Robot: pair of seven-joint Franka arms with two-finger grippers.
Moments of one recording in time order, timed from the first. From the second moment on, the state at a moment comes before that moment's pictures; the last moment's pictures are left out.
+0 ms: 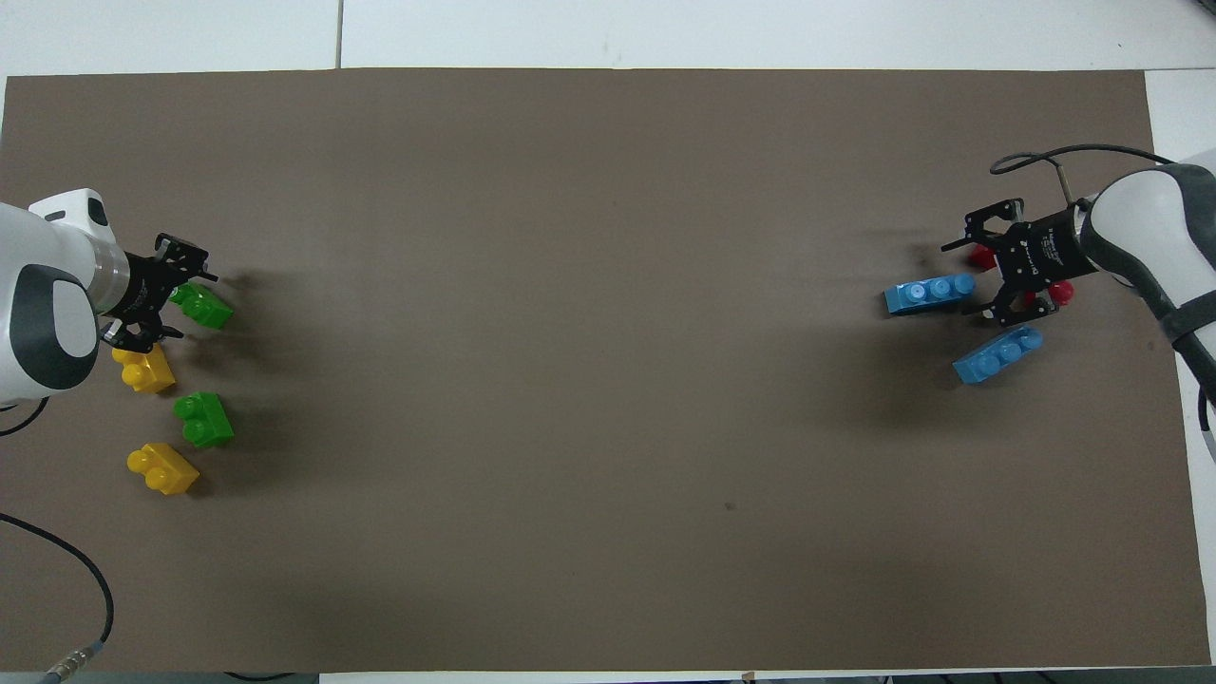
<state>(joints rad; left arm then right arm) 0.18 0.36 -0.03 -1.92 -0.03 2.30 -0.82 -0.20 0.49 -0.02 -1.72 0.47 1.99 0.86</state>
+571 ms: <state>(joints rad) 0.19 0.36 -0.03 -1.92 -0.03 2.30 -0.82 -0.20 0.49 -0.02 -1.74 0.47 2.00 0.86</state>
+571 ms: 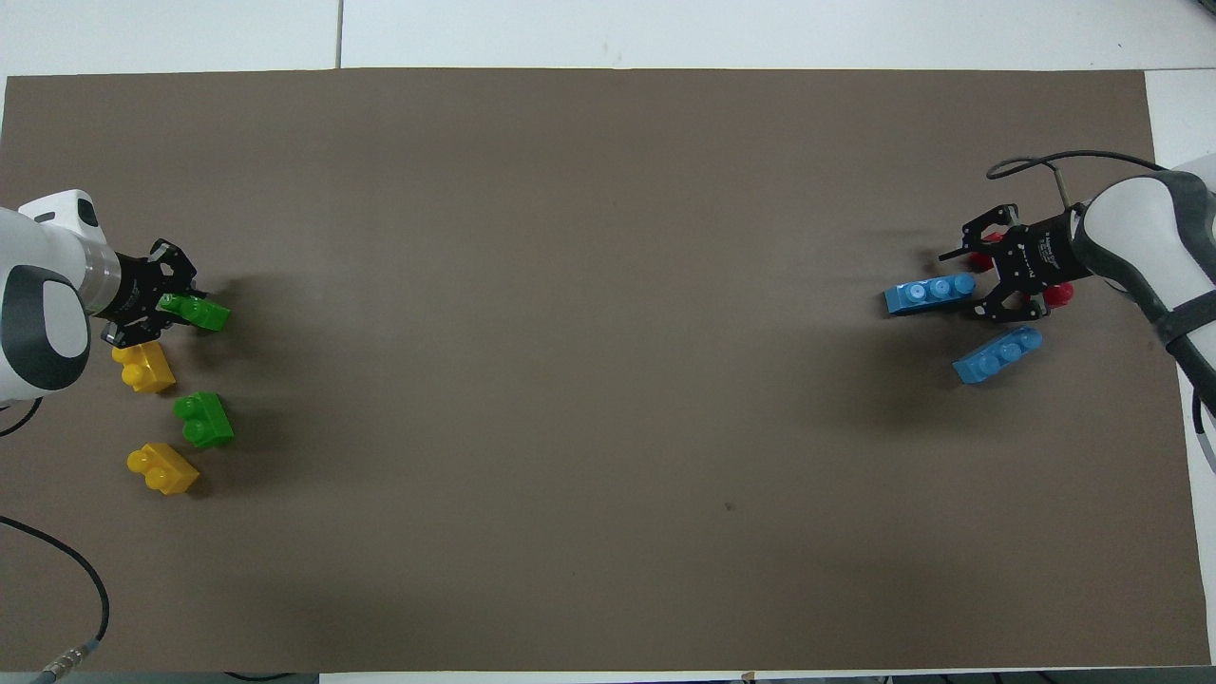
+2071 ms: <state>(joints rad) 0.04 0.25 -0.05 -1.81 -0.03 2.10 -1.14 0.09 0.35 0.02 -1.66 0.66 2.02 1.24</state>
